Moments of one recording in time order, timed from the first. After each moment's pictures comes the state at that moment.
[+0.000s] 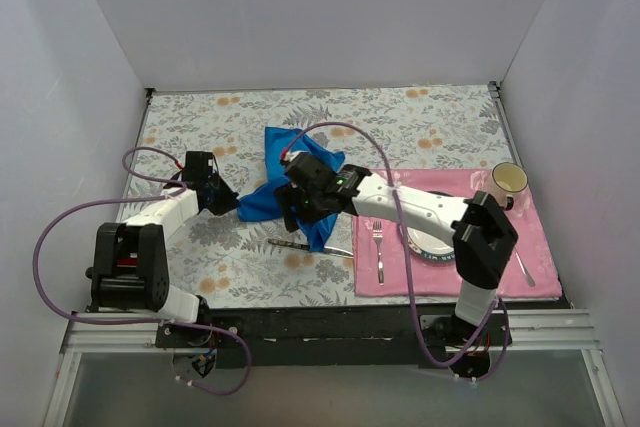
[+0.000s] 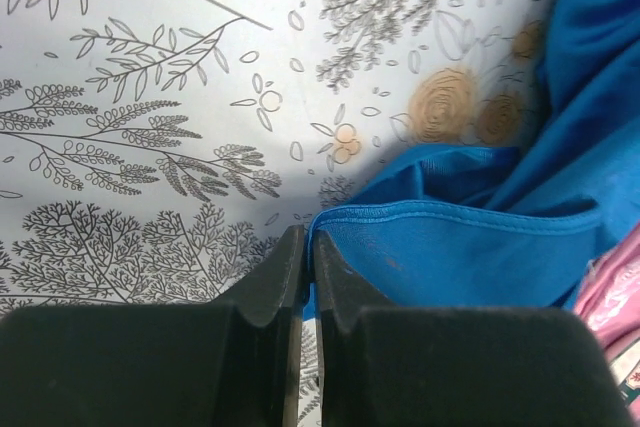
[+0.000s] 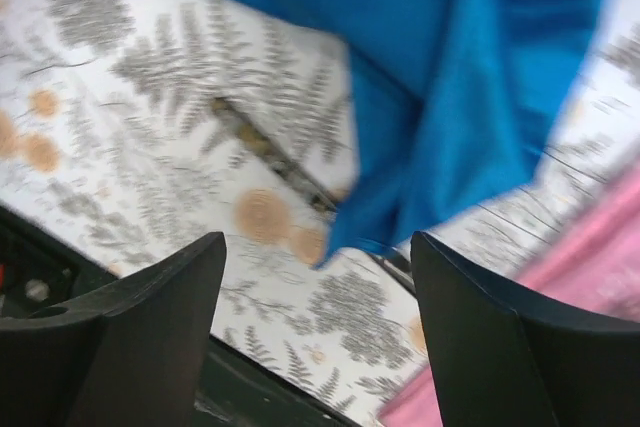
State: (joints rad) left arm -0.07 1.47 0.77 -0.28 0.08 -0.75; right arm 1.05 1.81 1.47 -0.63 0.01 0.47
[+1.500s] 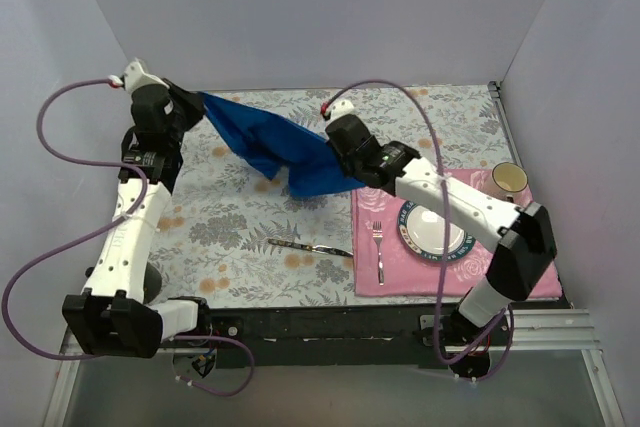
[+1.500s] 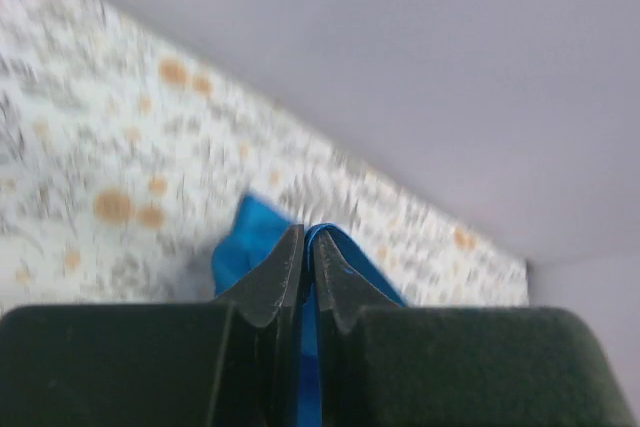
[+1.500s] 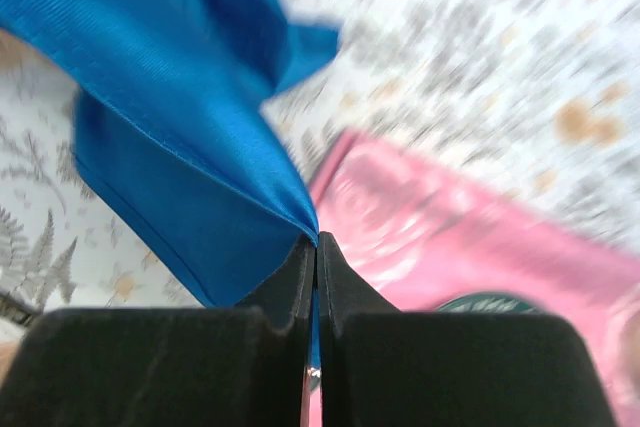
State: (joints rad) left arm -0.07 1.22 1.19 -0.24 -0.08 -0.70; right arm 0.87 1.65 1.40 -0.59 0.44 0.22
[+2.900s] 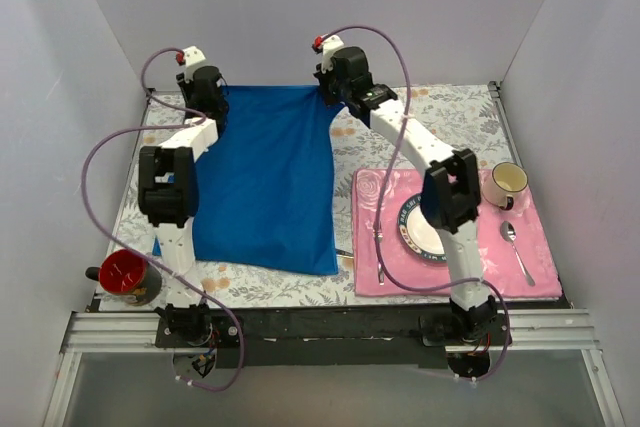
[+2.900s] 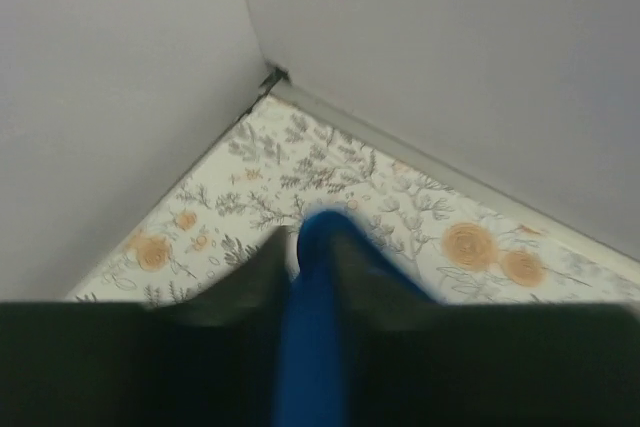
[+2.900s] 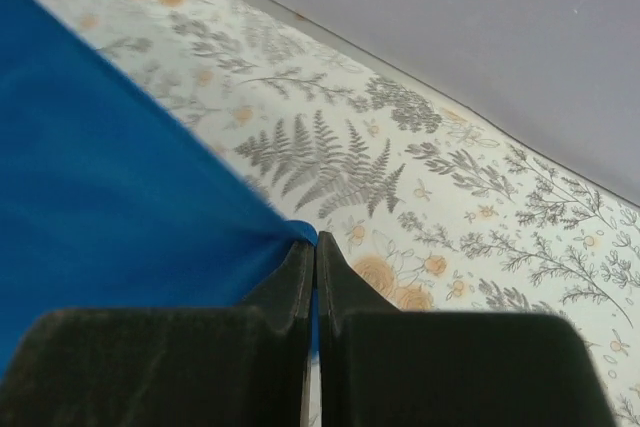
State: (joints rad) left arm -0.06 2.05 1.55 0.34 -0.70 -0.07; right arm 0.56 2.13 2.01 -0.25 -0.03 -0.04
